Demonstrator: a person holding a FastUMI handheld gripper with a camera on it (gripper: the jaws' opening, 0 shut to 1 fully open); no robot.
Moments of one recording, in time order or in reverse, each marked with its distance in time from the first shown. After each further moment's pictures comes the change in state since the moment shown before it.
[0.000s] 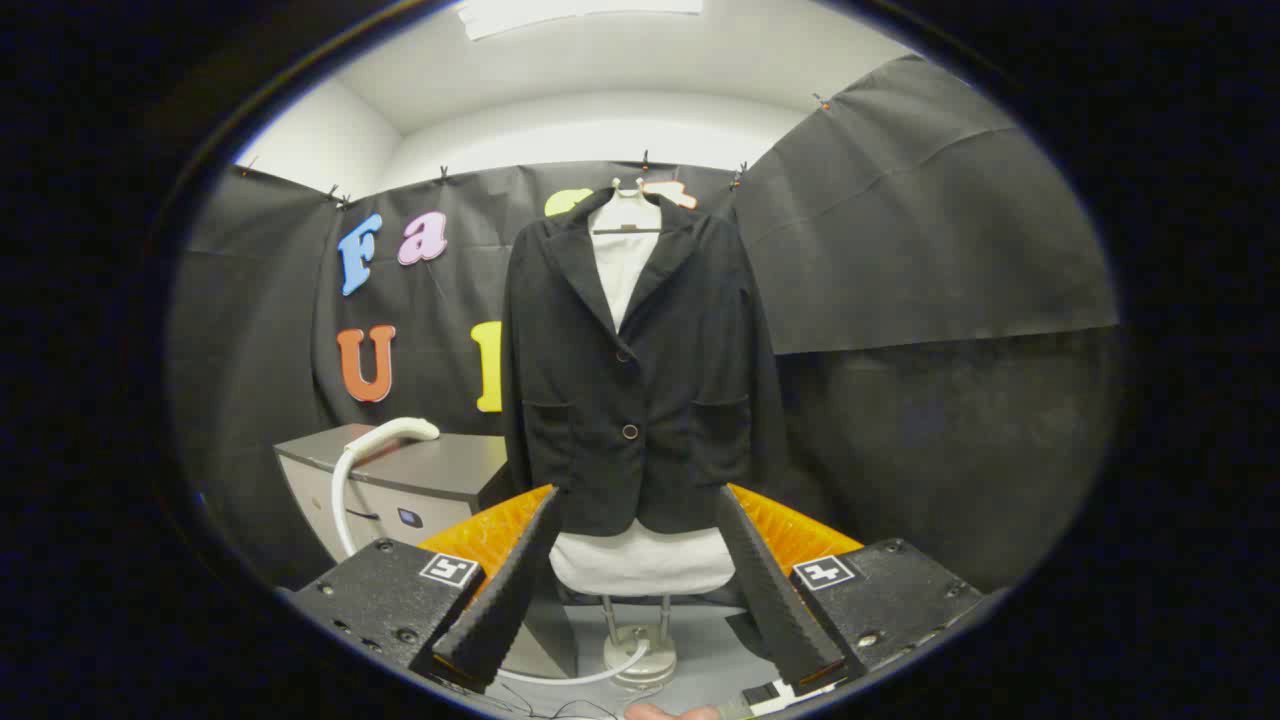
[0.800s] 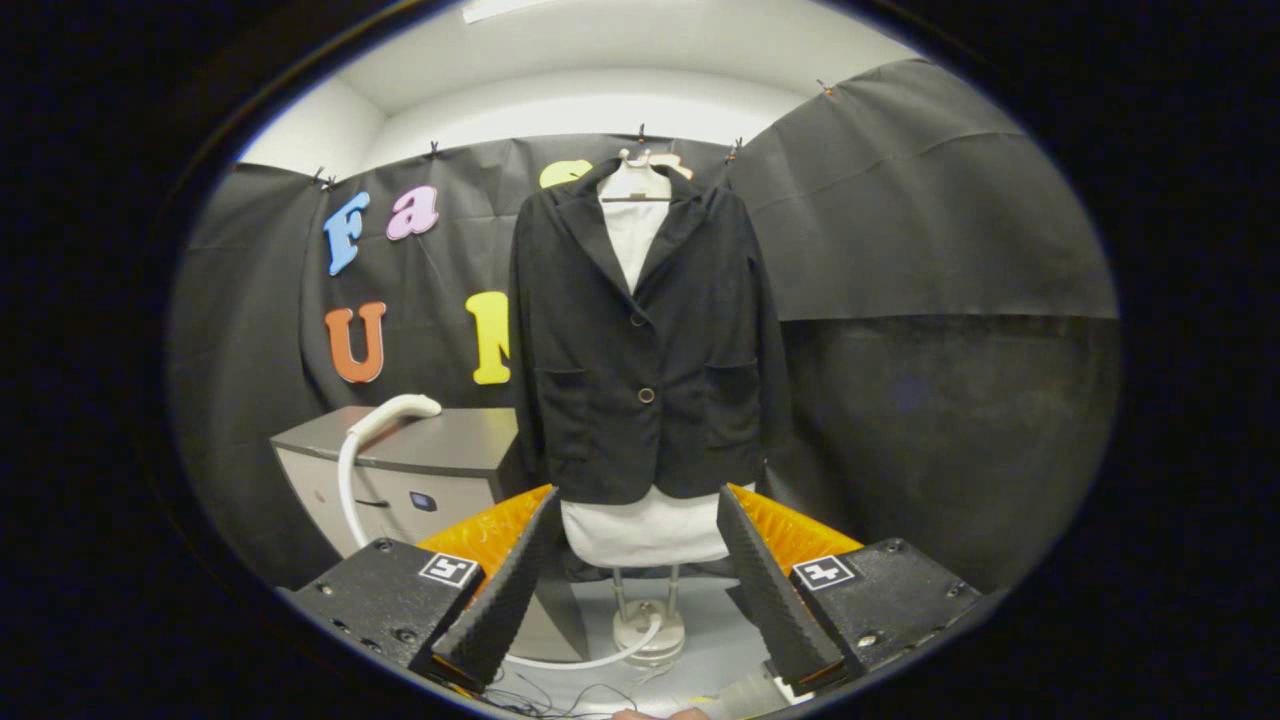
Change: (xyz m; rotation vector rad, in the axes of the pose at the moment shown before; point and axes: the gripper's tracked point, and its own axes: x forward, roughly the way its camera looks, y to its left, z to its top) arm -0.015 0.063 -0.021 0.033 0.098 -0.044
